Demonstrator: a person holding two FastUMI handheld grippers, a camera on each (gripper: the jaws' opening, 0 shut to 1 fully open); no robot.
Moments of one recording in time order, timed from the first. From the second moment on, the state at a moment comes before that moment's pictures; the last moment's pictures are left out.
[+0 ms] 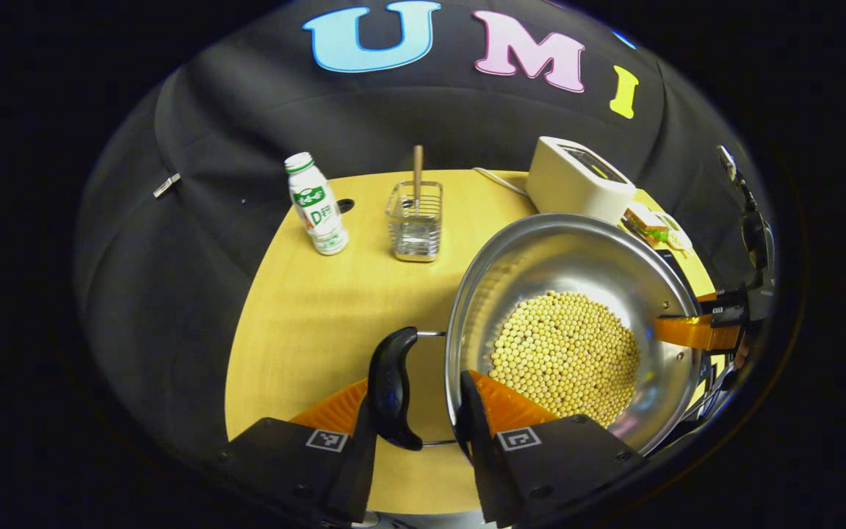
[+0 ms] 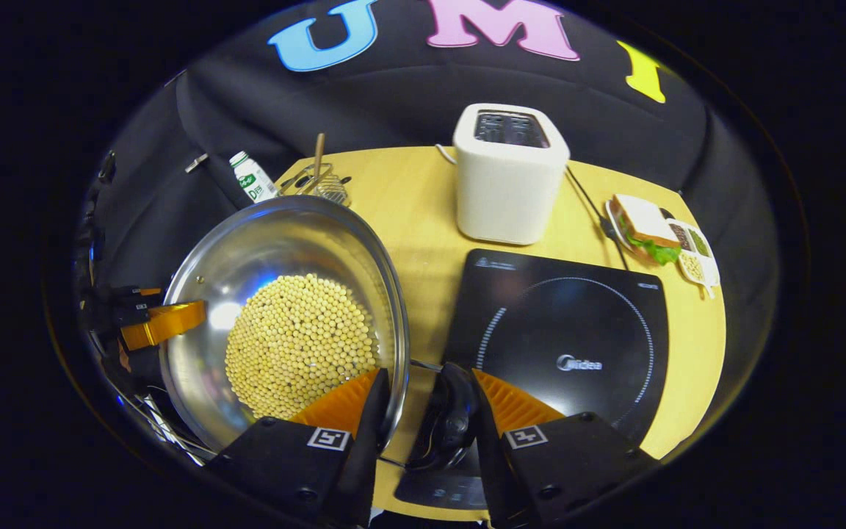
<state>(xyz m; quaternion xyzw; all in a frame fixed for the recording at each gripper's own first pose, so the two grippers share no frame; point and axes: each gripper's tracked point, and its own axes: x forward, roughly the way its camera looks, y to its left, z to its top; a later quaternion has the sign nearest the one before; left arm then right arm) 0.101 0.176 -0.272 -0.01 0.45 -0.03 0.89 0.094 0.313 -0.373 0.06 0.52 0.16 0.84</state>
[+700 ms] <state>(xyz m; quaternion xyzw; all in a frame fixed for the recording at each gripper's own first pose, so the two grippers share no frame) 0.127 -0.001 -0.263 0.00 0.46 -0.08 0.89 0.098 0.231 -0.374 0.06 0.52 0.11 0.84</state>
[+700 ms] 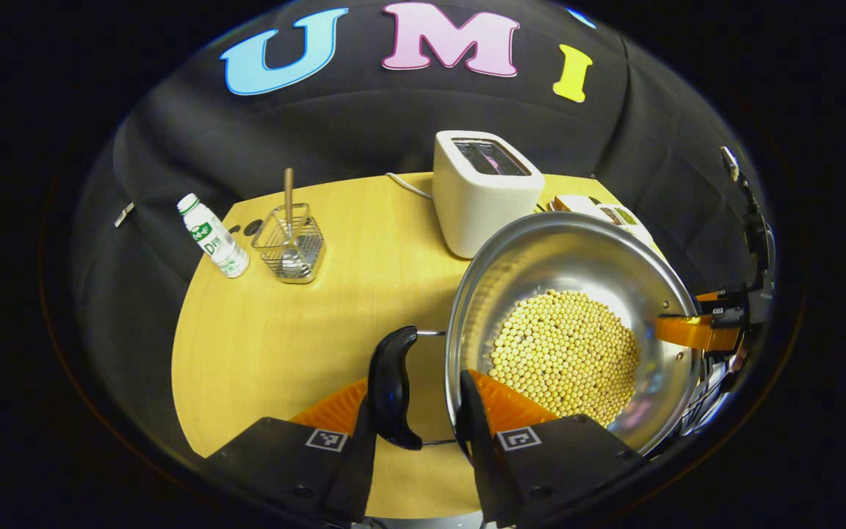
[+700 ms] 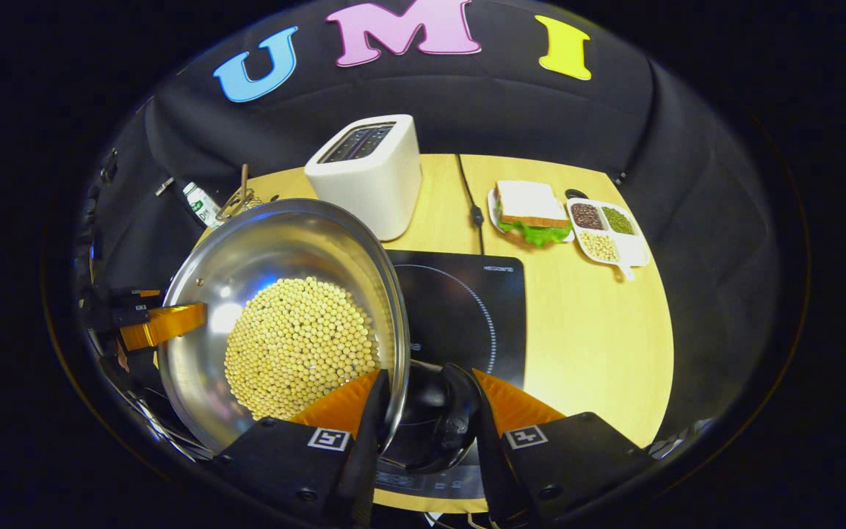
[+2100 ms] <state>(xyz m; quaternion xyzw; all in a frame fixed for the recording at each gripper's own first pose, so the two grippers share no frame) 0.169 -0.070 -0.311 -0.03 0.46 -0.07 0.88 0.112 0.201 -0.404 0.06 0.53 0.10 0.84</state>
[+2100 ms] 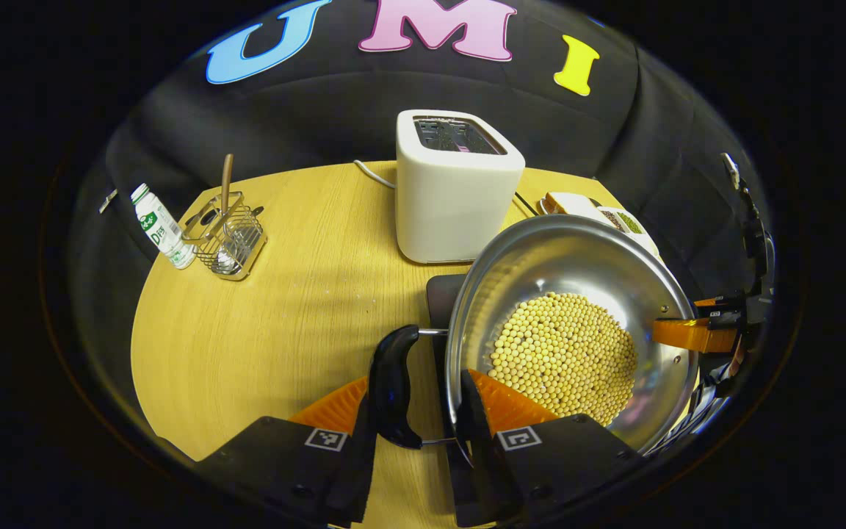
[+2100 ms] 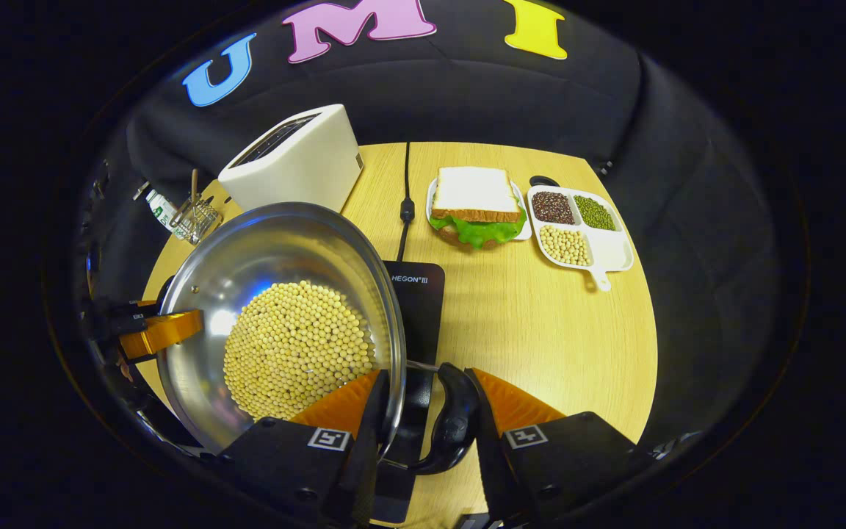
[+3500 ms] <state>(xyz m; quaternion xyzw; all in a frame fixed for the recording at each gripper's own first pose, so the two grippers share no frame) 0.170 -0.074 -0.201 -0.03 0.30 -0.07 0.95 0.134 0.178 -0.301 0.07 0.38 0.06 0.92</state>
